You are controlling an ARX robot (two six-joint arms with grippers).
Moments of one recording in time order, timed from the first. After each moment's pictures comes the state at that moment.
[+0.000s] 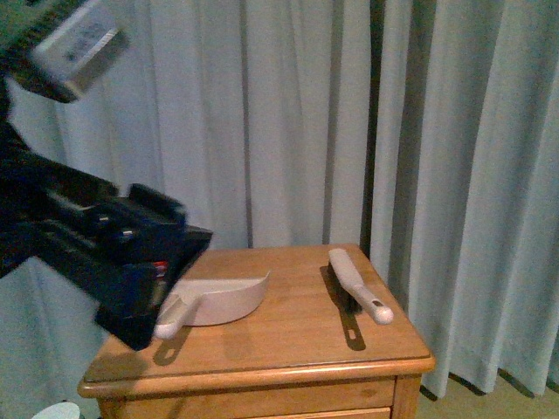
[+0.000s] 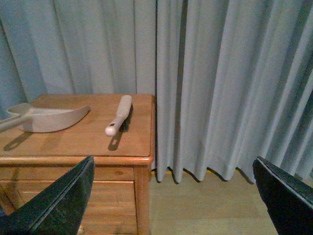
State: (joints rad) left arm -0.37 1.26 0.72 0.27 0.14 0.28; right arm 0.00 0.19 0.02 0.19 0.00 0.00
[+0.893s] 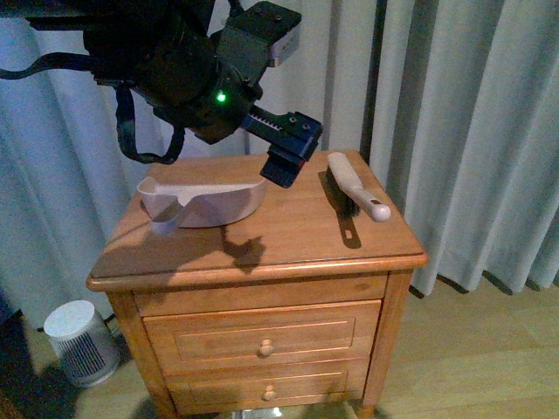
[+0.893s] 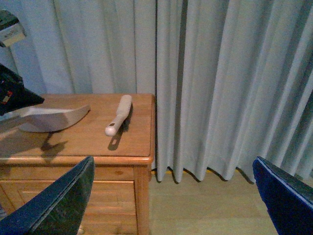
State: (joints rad) left arm -0.41 2.03 1.53 -0.13 -0.01 0.33; right arm 0.00 0.19 0.02 0.19 0.00 0.00
